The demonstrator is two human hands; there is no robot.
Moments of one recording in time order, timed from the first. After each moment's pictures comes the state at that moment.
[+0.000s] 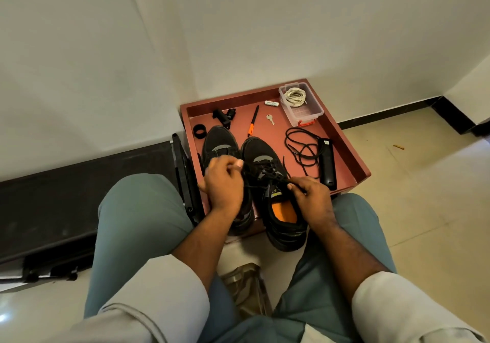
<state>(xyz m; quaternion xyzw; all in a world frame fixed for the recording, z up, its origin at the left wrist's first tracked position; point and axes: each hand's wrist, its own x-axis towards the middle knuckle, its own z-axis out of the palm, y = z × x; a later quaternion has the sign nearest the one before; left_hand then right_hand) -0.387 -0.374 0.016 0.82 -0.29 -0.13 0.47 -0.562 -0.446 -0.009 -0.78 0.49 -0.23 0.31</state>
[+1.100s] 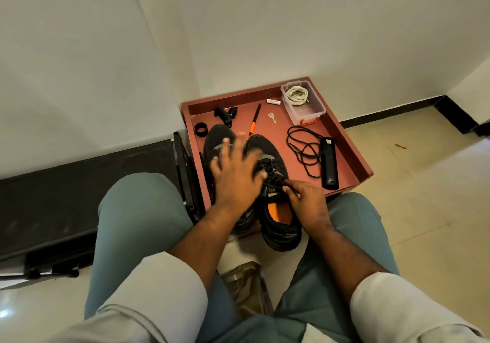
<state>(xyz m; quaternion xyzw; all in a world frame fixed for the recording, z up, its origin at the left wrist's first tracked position) -0.386 -0.381 0.027 0.82 -0.53 -0.09 0.19 -0.554 -0.438 -0.018 -0.80 0.49 -0.20 0.28</state>
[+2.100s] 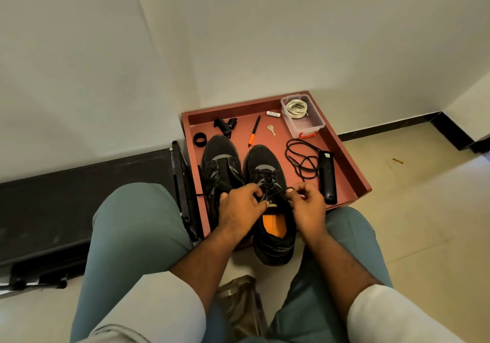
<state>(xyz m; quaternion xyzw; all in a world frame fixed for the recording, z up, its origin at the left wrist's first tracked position) -0.399 -0.375 0.002 0.81 -0.45 -0.26 0.29 -0.537 -0.447 -0.016 -0.54 0.57 -0.35 0.51</state>
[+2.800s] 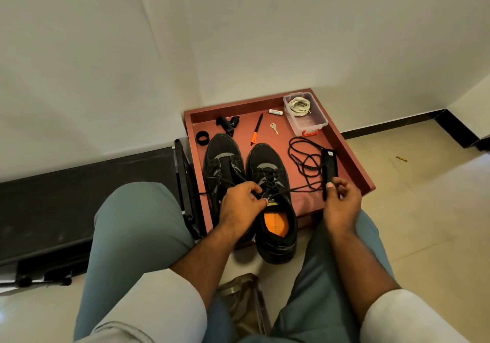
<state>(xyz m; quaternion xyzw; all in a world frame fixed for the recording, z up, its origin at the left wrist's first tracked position) -0.393 -0.374 -0.002 0.79 -0.40 -0.31 0.36 -0.569 -0.464 0.001 -0.49 0.66 -0.42 0.38</state>
